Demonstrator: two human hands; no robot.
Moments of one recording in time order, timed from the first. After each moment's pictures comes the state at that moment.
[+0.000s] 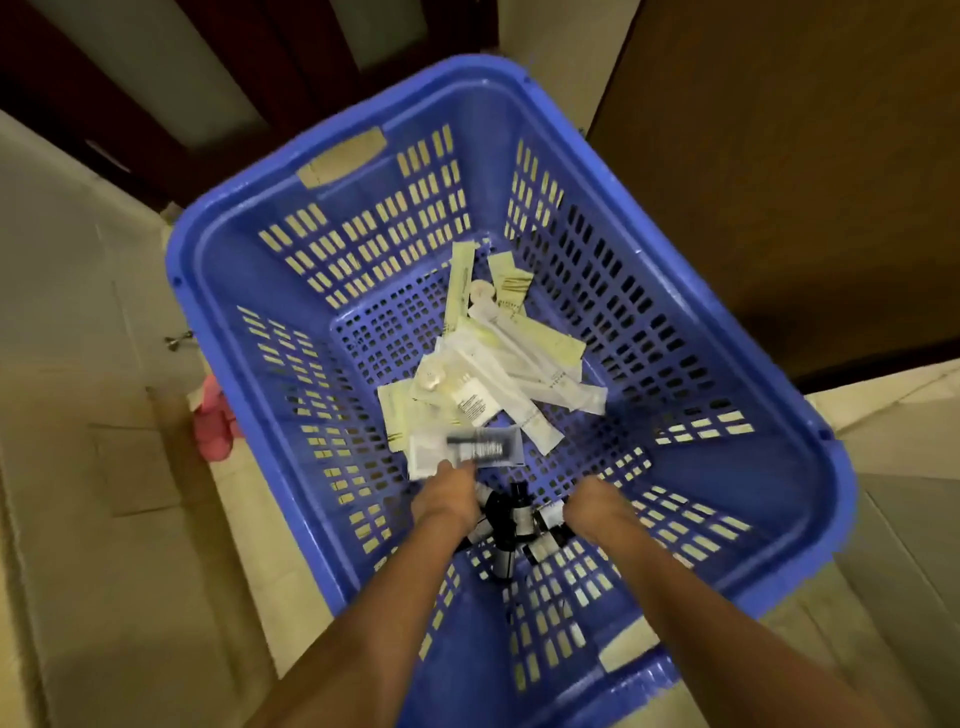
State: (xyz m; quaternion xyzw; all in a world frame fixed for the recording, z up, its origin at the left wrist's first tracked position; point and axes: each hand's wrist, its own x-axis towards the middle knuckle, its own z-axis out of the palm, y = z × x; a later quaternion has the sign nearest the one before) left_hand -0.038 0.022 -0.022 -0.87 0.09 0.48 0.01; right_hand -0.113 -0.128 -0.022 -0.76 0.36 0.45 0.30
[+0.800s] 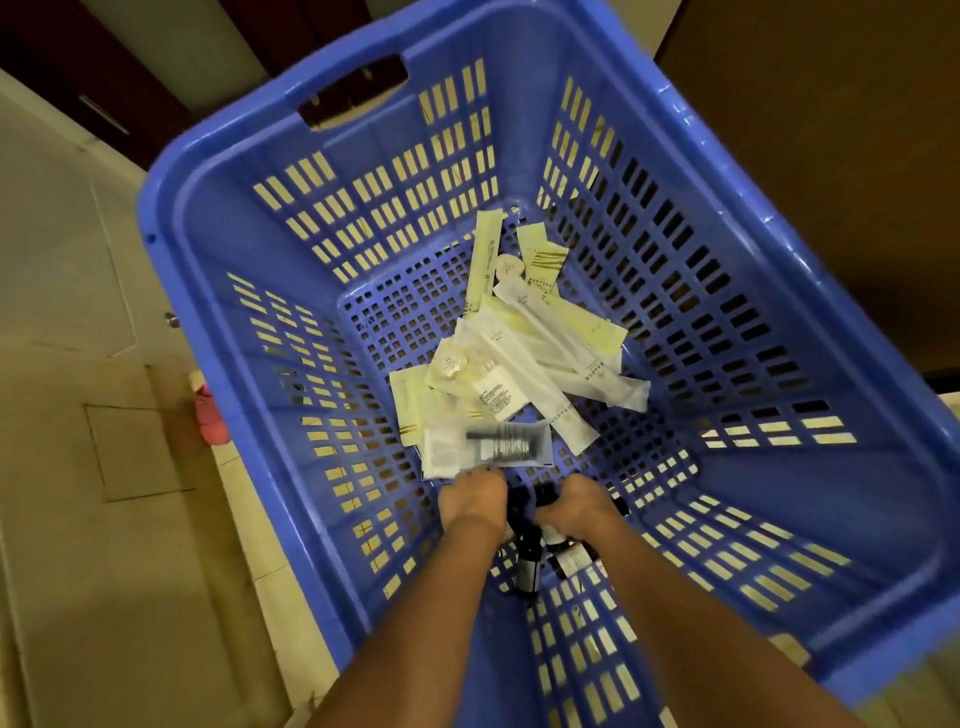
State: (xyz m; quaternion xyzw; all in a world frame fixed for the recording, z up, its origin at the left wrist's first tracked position) left_hand -0.039 0.018 -0.069 -0.86 0.17 0.46 0.12; right_hand -0.091 -0.095 -0.094 -0.73 0.34 0.46 0.37
